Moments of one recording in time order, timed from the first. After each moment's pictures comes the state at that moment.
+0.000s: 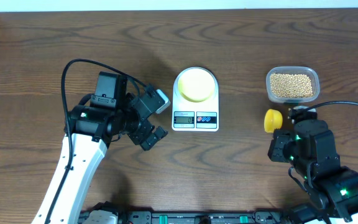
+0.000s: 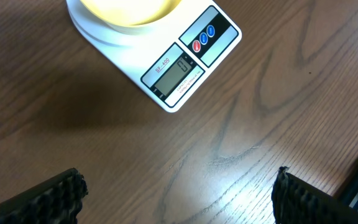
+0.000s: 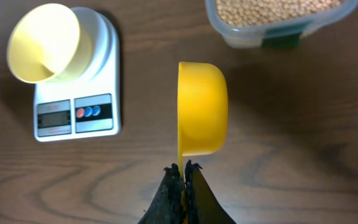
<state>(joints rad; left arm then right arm) -0.21 1.24 1.10 -1.02 0.41 0.60 0.34 0.75 0.79 -0.88 0.08 0.45</state>
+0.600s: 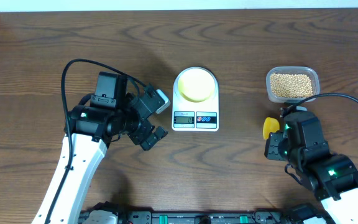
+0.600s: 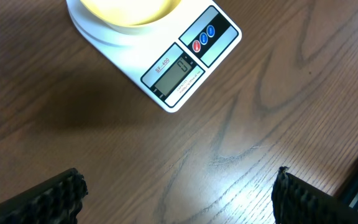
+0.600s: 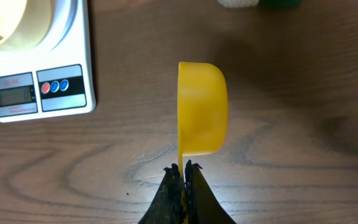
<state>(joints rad) -0.21 1.24 1.10 -1.02 0.41 0.60 0.33 0.88 0.79 -0.92 0.07 0.44</state>
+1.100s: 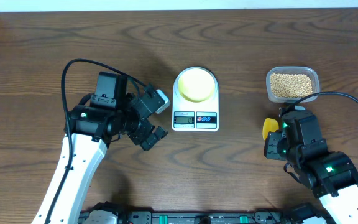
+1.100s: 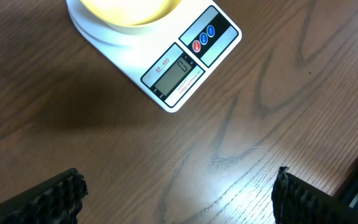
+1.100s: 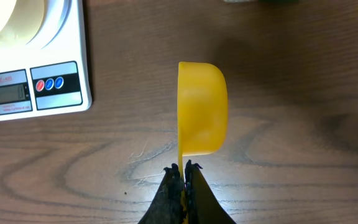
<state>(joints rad) -0.21 1.24 1.10 -1.02 0.41 0.60 0.33 0.90 0.79 -0.92 0.07 0.44</state>
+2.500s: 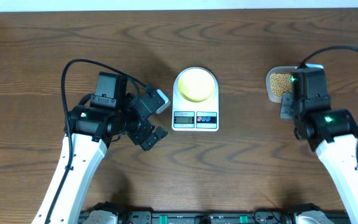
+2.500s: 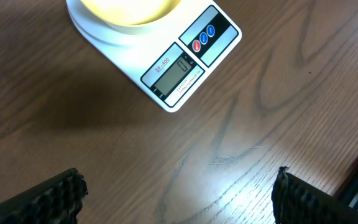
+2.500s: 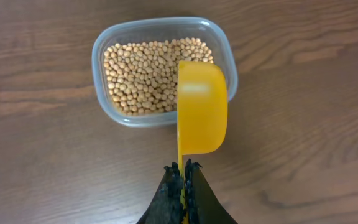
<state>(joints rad) -0.21 1.24 1.10 -1.02 0.41 0.60 0.19 1.23 1.04 -0.79 0.38 0.21</state>
